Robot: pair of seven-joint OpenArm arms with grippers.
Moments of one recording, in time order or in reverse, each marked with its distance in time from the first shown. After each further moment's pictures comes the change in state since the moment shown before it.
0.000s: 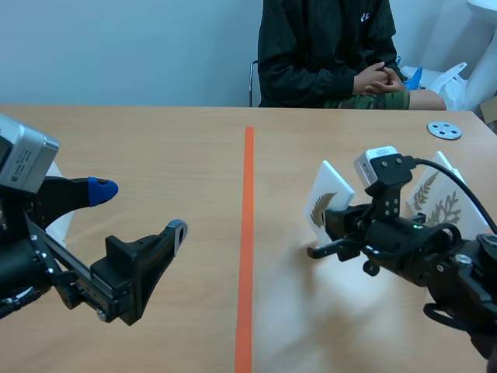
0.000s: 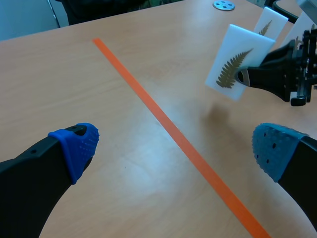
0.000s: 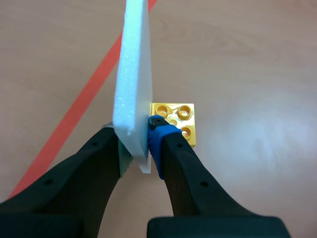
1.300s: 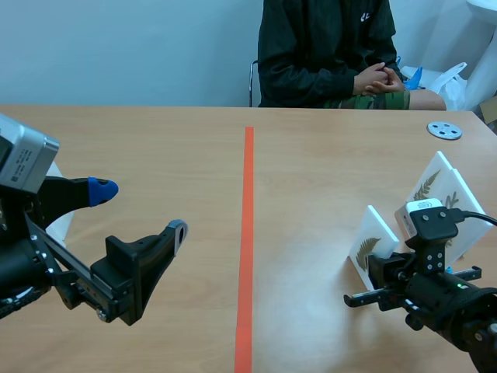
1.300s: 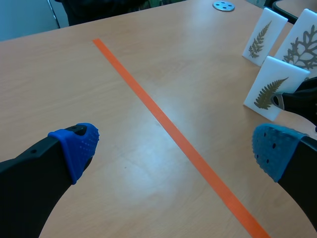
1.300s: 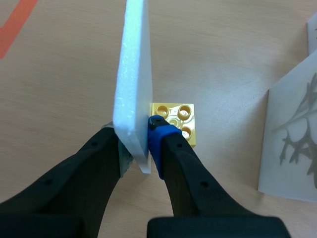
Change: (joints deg) left arm 0.0 0.0 0.0 0.0 0.0 0.0 0.0; right arm -9.5 0.0 6.0 0.0 -4.9 -6.4 4.4
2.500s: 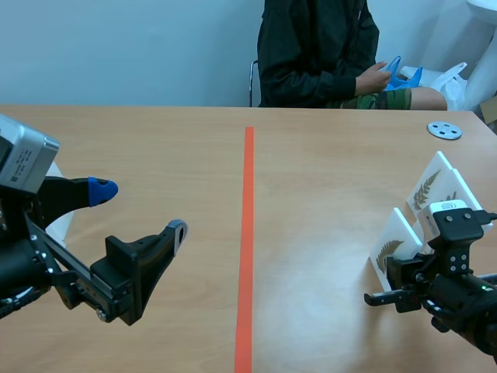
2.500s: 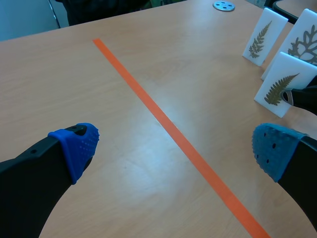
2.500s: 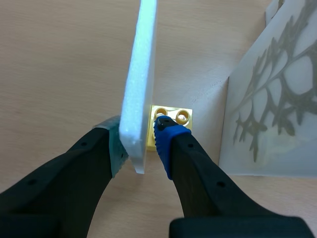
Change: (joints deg) left arm 0.0 0.0 0.0 0.0 0.0 0.0 0.0; right arm -0.8 0.0 4.5 0.0 -0.7 0.2 -0.7
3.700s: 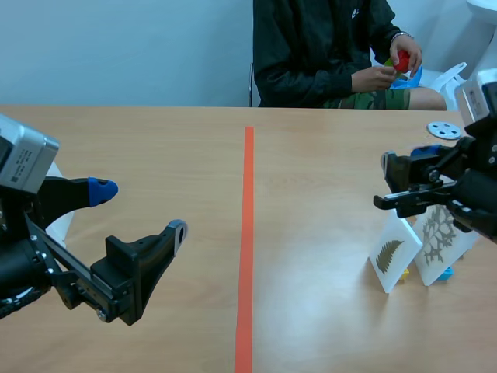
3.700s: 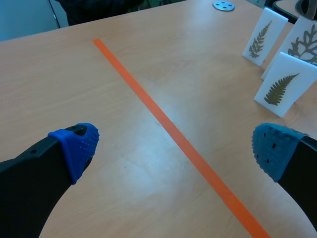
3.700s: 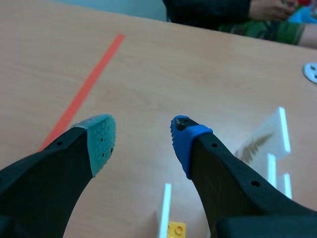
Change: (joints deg) left arm 0.0 0.0 0.0 0.0 0.0 0.0 0.0; right arm -0.5 0.0 4.2 26.4 6.0 4.0 -9.2
